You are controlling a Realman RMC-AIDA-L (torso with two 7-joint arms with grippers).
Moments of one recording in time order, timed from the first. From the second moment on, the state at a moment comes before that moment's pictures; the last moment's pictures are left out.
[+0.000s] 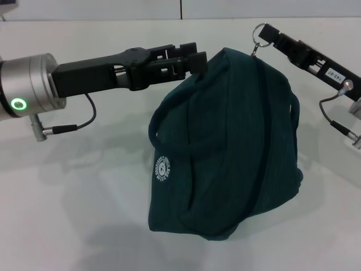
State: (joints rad) left arm -0.59 -2.08 0.80 0.66 1.63 1.78 -1.78; right arm 0.57 2.02 -1.52 -0.30 -0.59 -1.37 1.39
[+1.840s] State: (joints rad) left arm -0.56 -2.07 0.80 0.65 1.70 1.69 -1.78; right arm 0.64 2.03 -1.57 -0.31 -0.58 -1.43 1.38
